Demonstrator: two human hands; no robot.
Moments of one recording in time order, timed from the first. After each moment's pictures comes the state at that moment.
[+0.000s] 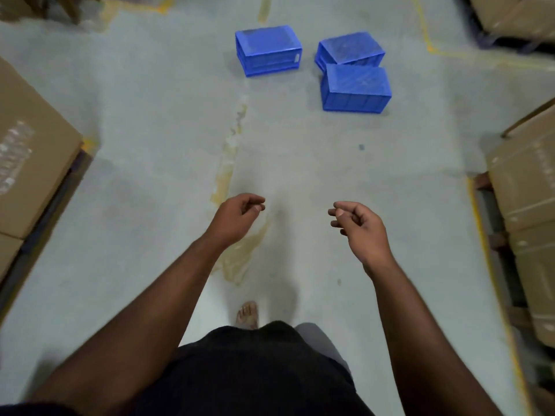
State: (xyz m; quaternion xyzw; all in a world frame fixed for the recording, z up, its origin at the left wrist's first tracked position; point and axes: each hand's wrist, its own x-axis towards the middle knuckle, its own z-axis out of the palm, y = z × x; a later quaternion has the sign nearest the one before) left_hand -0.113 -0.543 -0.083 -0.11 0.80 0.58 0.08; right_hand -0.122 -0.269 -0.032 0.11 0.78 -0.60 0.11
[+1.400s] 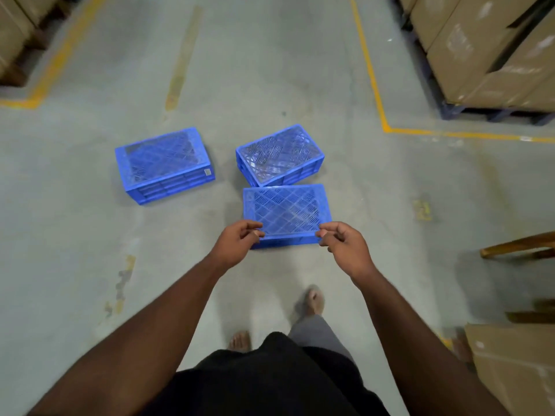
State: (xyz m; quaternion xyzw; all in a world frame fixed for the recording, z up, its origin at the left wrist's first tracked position) left_hand -1.299 -0.235 -0.127 -0.13 0.76 0.61 0.17; right_hand -1.304 0.032 -0.093 0.14 0.79 -0.57 0.15
